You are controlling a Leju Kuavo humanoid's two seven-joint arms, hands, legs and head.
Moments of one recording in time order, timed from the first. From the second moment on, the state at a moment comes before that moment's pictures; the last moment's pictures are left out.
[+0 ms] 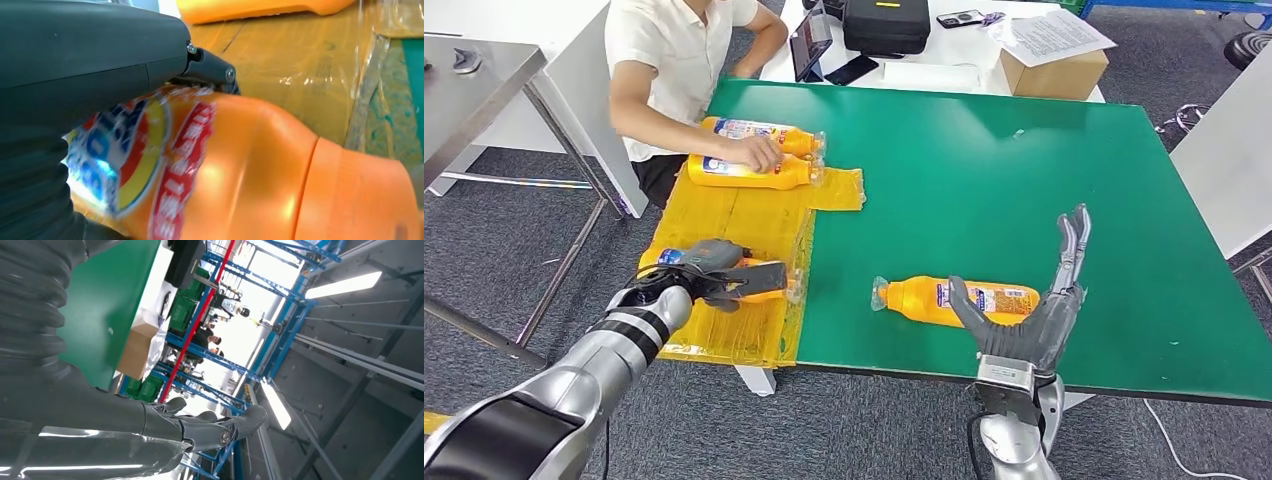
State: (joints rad) left arm -0.77 -0.01 -0.39 -0.46 -0.74 -0.03 -0.07; right arm -0.03 0.12 0.23 -1.66 0.47 -0.69 -0.70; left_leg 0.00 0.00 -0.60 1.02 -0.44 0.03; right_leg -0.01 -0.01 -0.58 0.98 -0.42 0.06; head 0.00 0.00
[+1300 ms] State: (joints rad) left arm -0.77 0.00 -0.18 -0.45 -0.52 -0.16 -0.17; right arm -0.04 0.08 0.27 -1.62 0.43 -0.69 -0.70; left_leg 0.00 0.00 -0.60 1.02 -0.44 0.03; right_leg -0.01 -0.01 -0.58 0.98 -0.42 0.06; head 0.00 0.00
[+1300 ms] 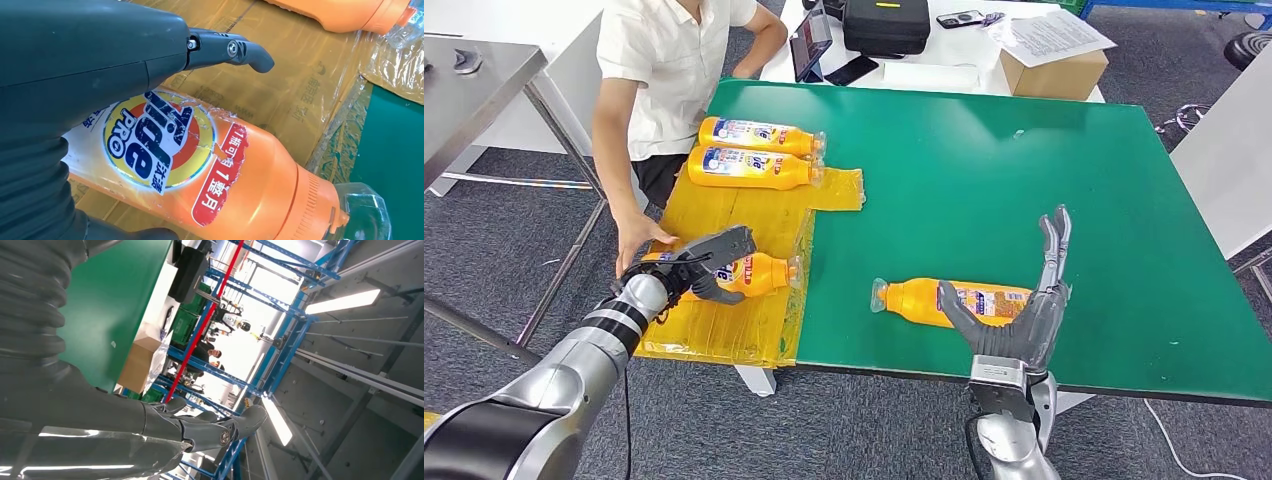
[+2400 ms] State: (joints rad) left arm -0.05 -0.04 -0.21 -1.71 0.04 0.18 -0.47; right arm -0.05 -0.11 0.01 -1.05 1.06 -0.69 -0.52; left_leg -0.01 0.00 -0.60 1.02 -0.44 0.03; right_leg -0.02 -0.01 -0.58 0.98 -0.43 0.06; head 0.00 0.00
